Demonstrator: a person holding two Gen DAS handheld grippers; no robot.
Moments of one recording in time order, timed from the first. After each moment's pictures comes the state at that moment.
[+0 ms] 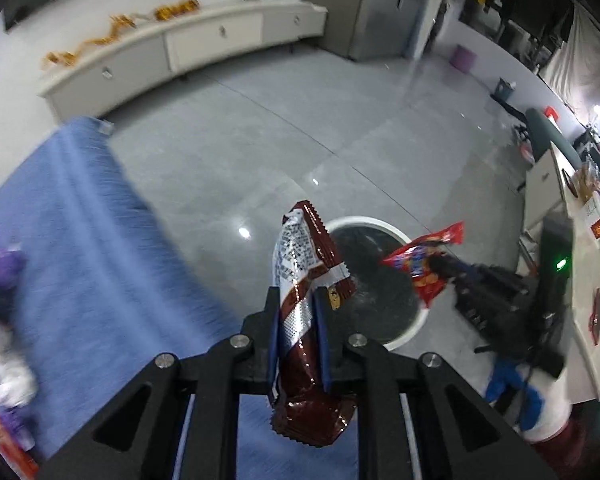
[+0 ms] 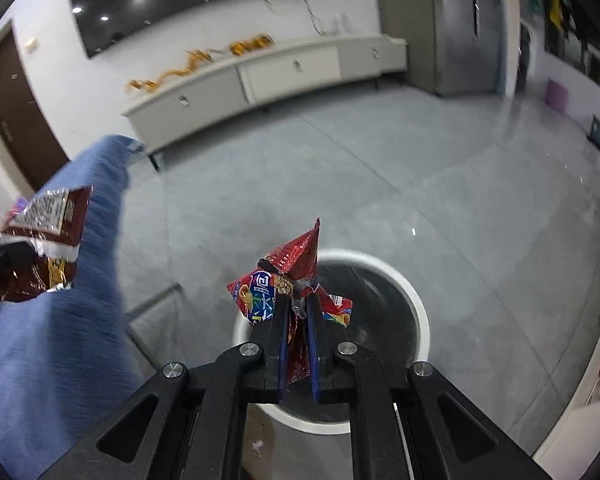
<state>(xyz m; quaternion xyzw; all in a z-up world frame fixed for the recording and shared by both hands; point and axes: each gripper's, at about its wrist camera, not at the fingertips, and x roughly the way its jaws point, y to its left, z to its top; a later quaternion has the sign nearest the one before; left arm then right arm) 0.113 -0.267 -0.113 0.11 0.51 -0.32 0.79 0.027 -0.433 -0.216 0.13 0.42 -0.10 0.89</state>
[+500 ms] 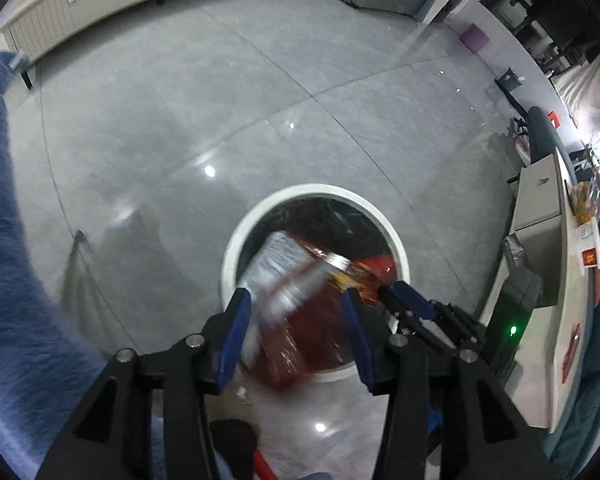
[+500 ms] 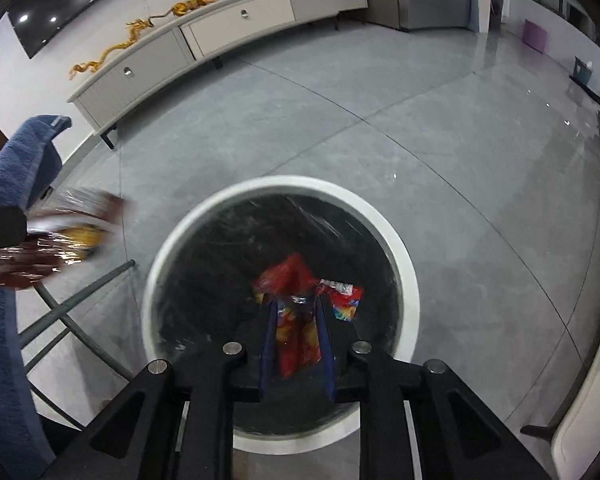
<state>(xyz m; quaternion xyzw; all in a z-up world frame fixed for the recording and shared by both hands) 0.159 -0.356 -0.209 0.06 0.62 -0.32 0.72 0.035 -0.489 -0.305 0.19 0.48 -0.13 0.85</state>
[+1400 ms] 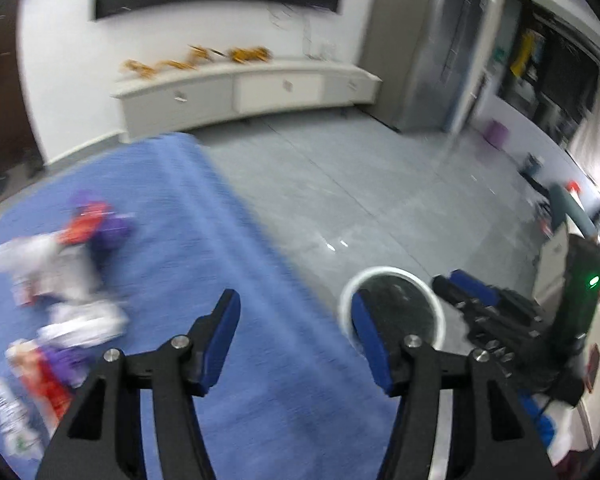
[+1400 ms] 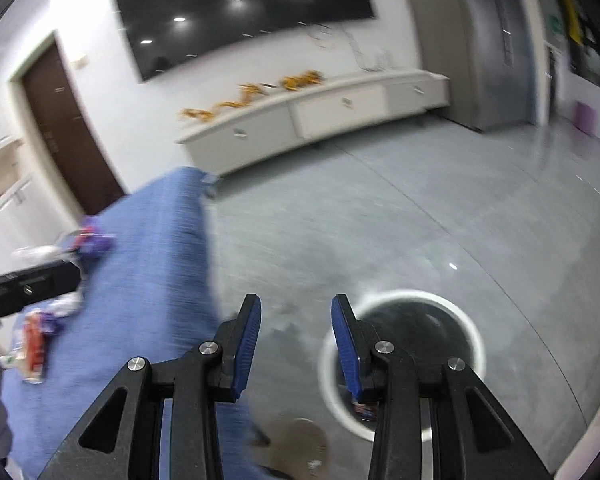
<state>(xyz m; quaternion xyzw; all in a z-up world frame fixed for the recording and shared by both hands) 0.081 -0.126 -0.051 0.02 0.41 -0.22 0.88 0.025 -0.329 -0.109 0.13 0.33 0.01 0.94</state>
